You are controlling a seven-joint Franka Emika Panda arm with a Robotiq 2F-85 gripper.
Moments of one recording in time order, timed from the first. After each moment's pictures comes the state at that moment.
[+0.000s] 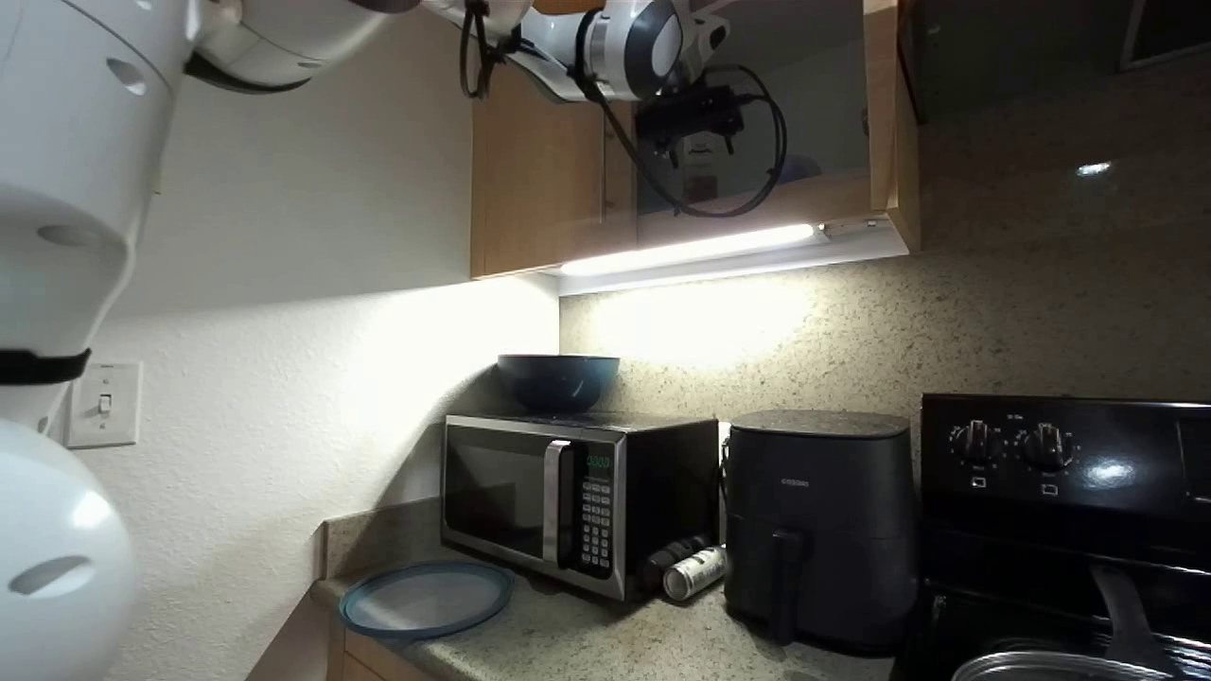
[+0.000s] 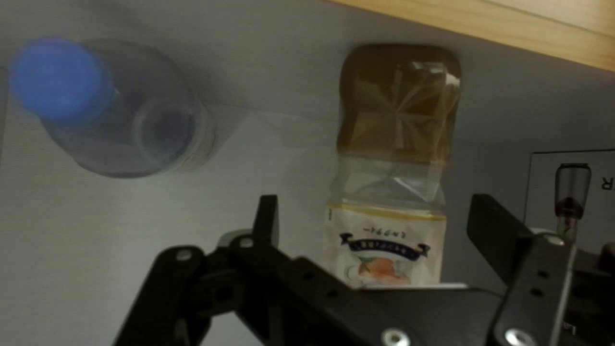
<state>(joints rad) -0.05 0.14 -0.08 -1.26 0.28 2.60 -0.39</state>
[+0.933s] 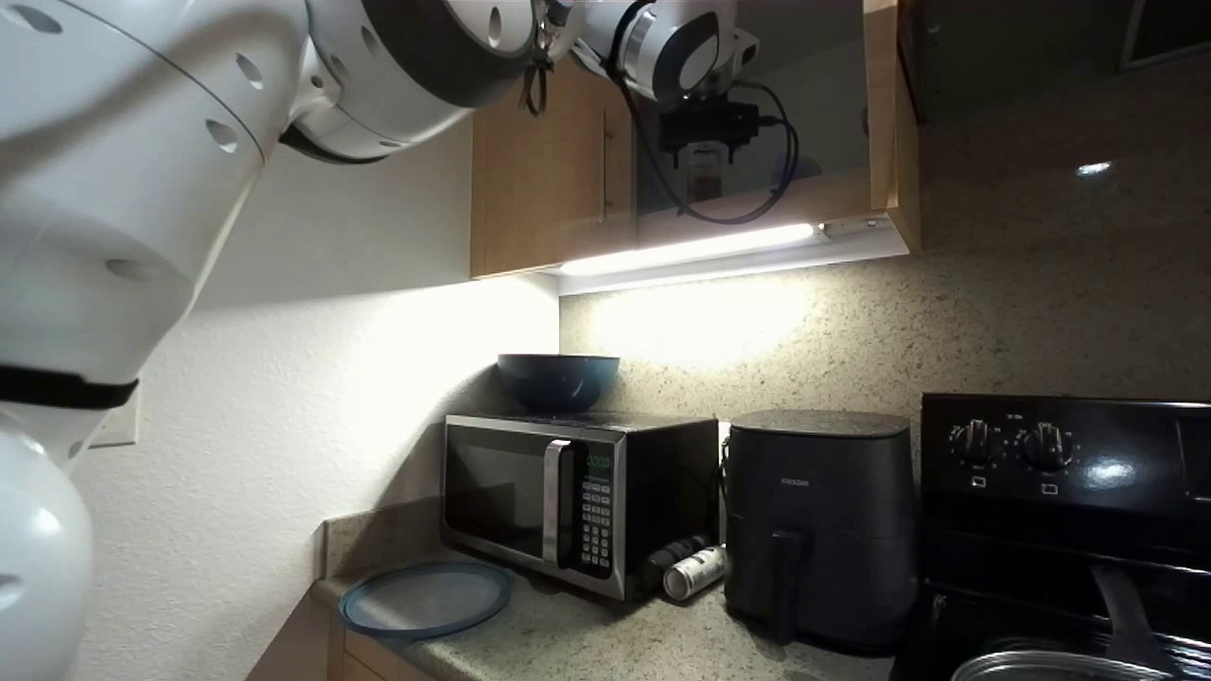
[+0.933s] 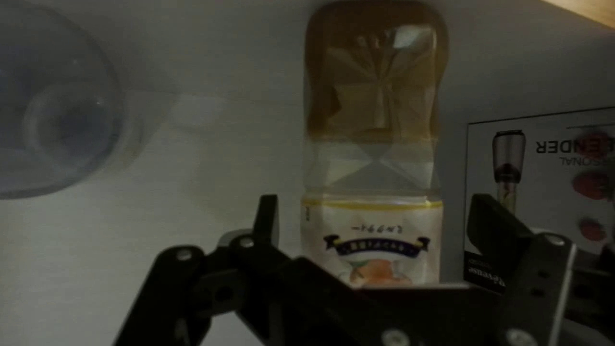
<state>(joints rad) -0.16 0.33 -0.02 -0.94 0.64 2.38 -0.65</state>
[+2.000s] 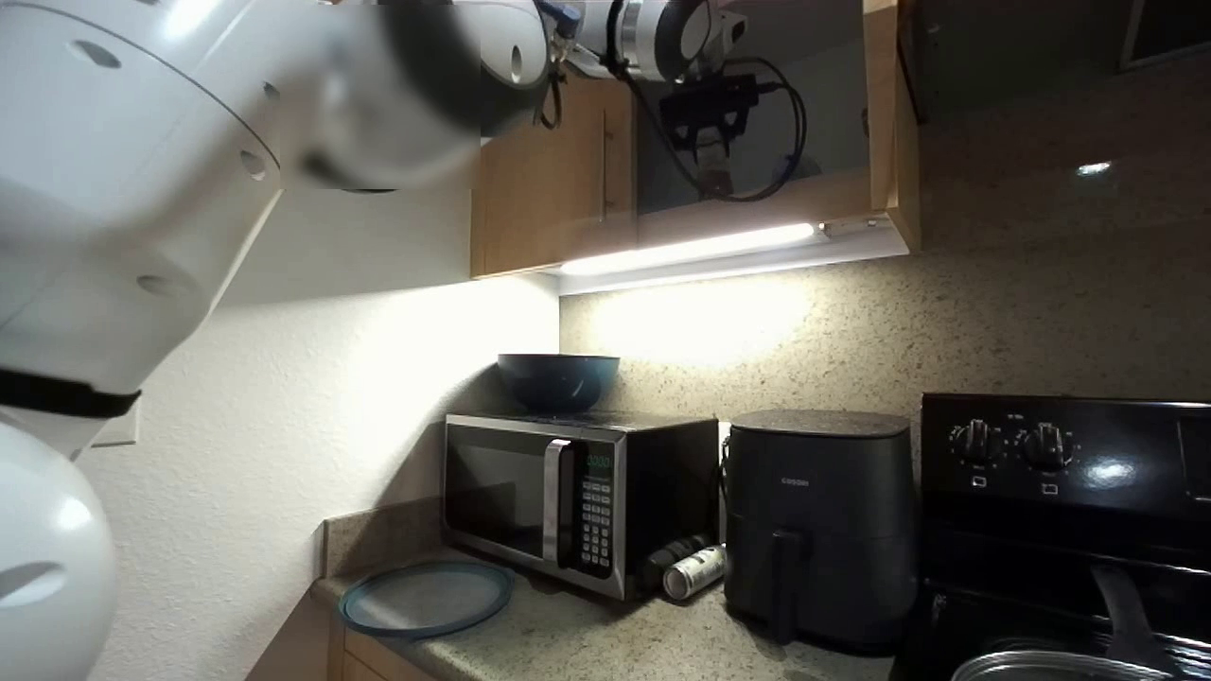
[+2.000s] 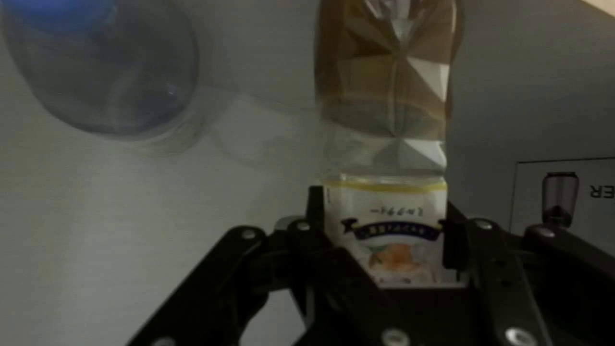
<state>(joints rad) -0.09 0.40 -0.13 -0.77 0.38 2.28 -0.48</state>
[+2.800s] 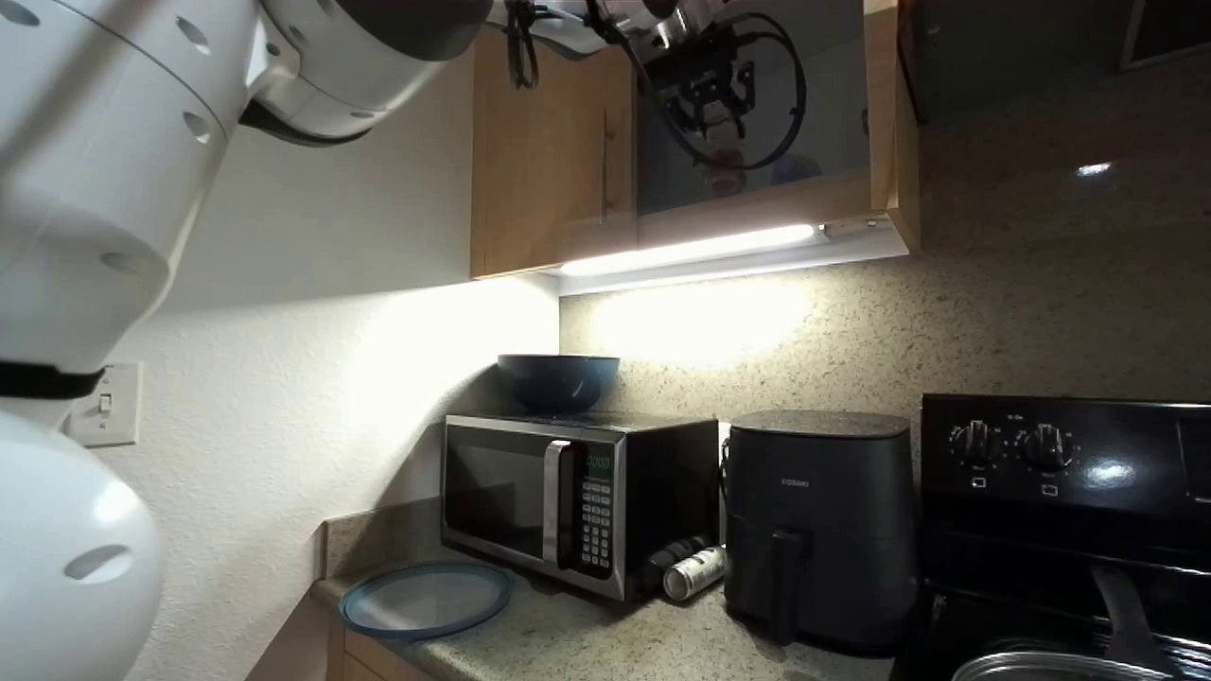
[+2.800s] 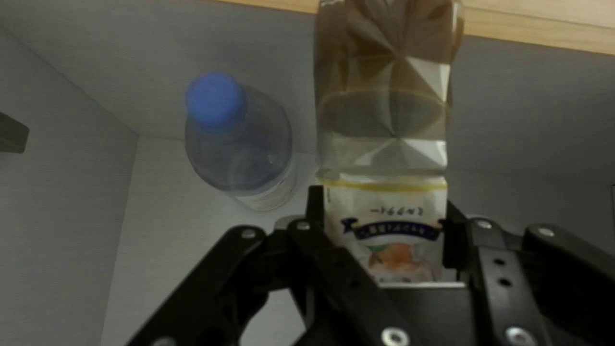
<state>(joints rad) 0.02 0.26 -0.27 -0.89 0.12 2.15 -0.13</state>
